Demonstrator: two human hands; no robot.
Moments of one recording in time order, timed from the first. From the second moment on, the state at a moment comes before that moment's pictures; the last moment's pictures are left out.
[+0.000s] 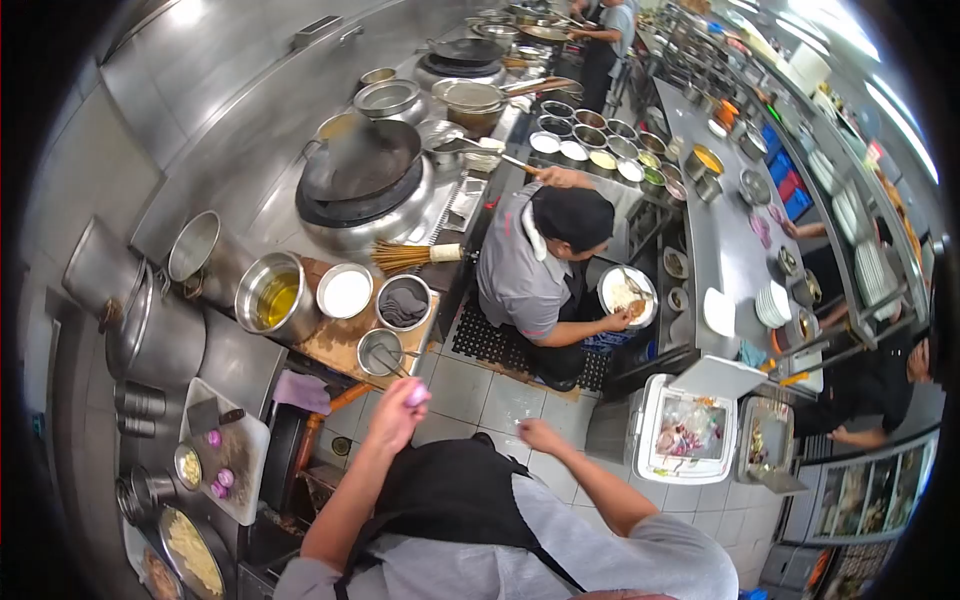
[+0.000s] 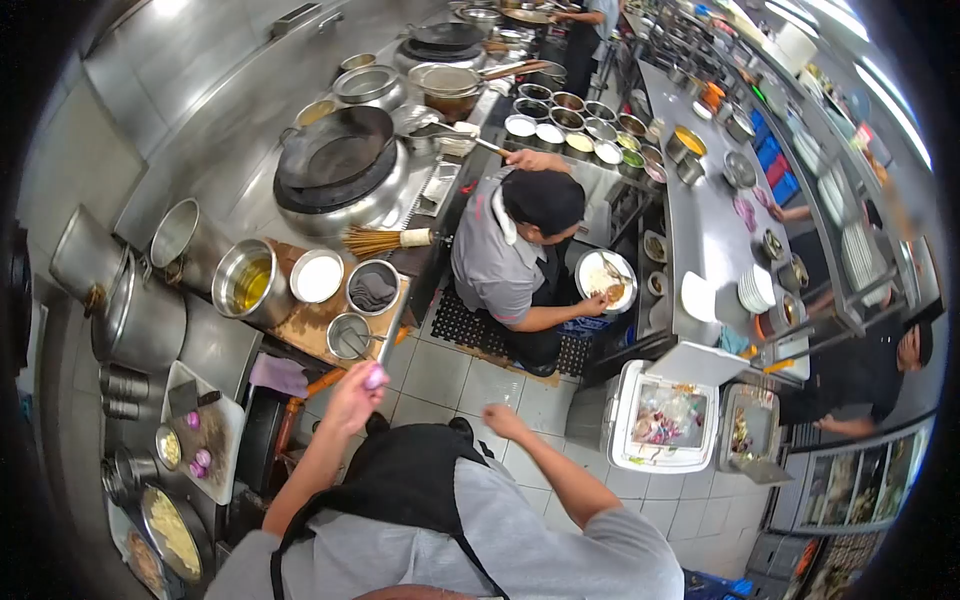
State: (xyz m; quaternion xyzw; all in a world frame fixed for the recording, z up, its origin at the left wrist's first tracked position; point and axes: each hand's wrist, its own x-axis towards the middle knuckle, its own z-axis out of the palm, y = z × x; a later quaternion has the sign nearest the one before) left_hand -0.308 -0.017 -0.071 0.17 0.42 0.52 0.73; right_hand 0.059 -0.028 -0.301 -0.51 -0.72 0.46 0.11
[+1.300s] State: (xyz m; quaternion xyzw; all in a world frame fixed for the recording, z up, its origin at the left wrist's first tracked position) left_hand -0.792 -0.196 -0.207 0.17 0.91 0.39 -0.04; right_hand -0.732 0.001 -0.090 -0.12 -0.92 0.38 -0.07
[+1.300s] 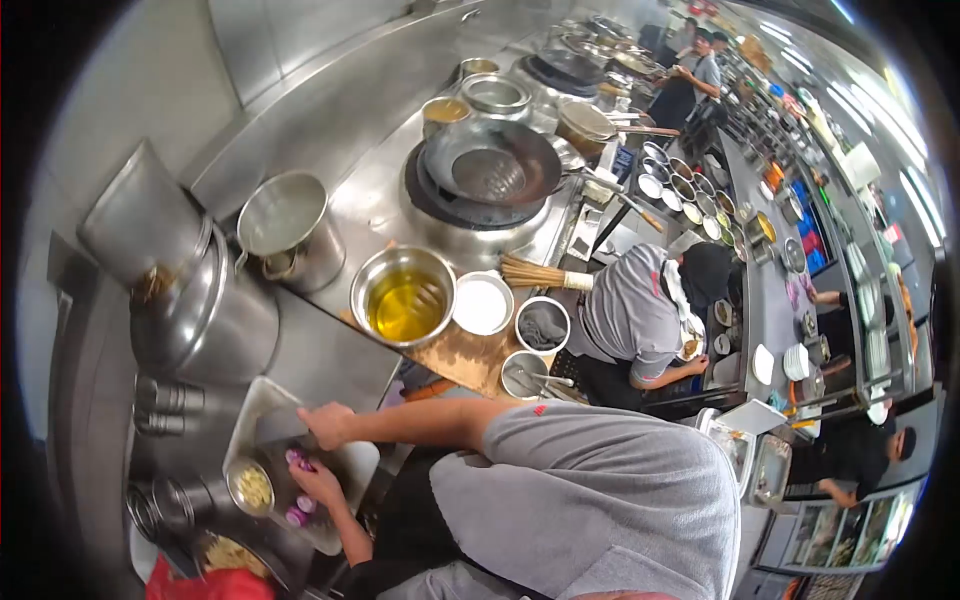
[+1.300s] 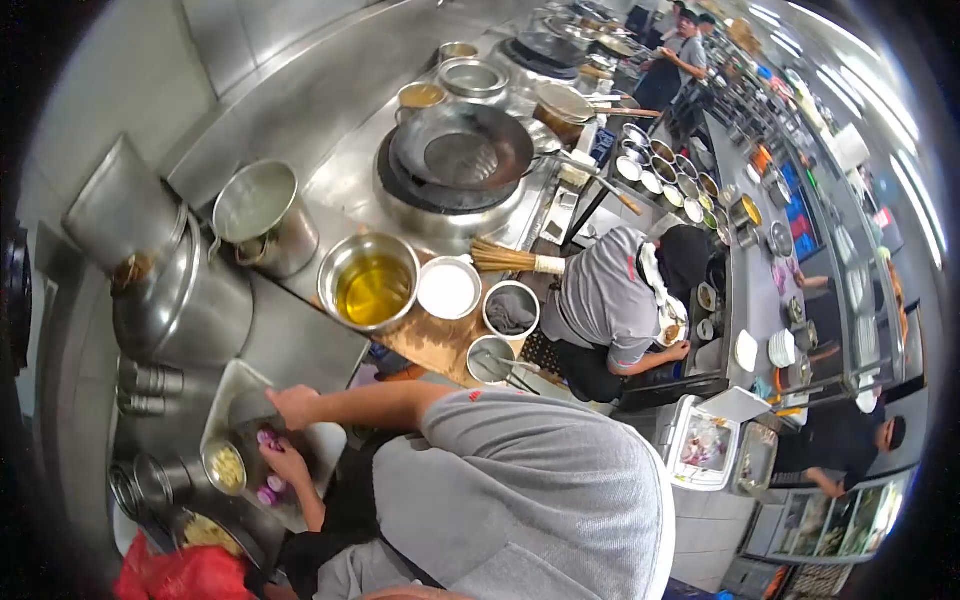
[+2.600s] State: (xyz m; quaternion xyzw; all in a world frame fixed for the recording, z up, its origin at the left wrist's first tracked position) left_hand -0.847 -0.158 -0.185 0.26 0.82 0.51 -0.05; right_hand -0.749 0.016 -0.122 -0.15 -0.92 0.36 -0.06
